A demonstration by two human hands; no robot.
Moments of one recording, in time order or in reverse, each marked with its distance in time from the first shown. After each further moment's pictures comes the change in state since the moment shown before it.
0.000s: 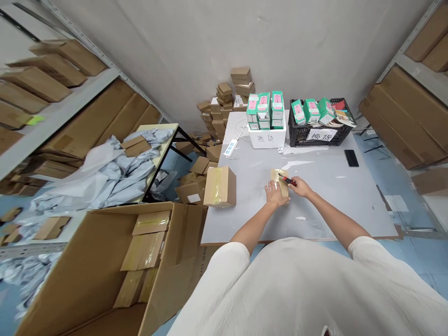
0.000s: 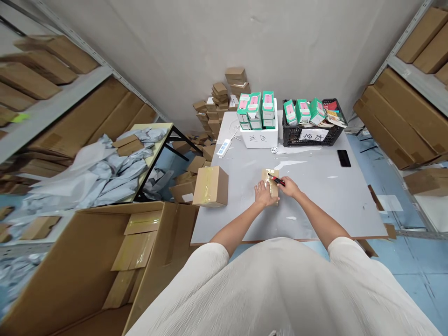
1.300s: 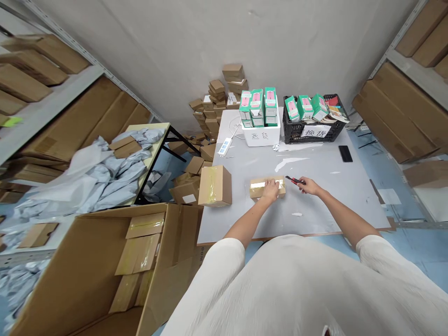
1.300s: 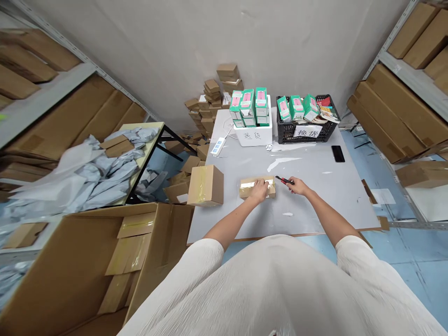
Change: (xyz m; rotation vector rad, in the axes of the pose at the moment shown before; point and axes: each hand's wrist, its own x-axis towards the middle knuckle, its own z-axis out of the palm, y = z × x) left_hand 0.011 -0.013 -0.007 0.172 0.039 0.337; right_hand -0.036 0.051 -0.038 0.373 -0.190 0.311
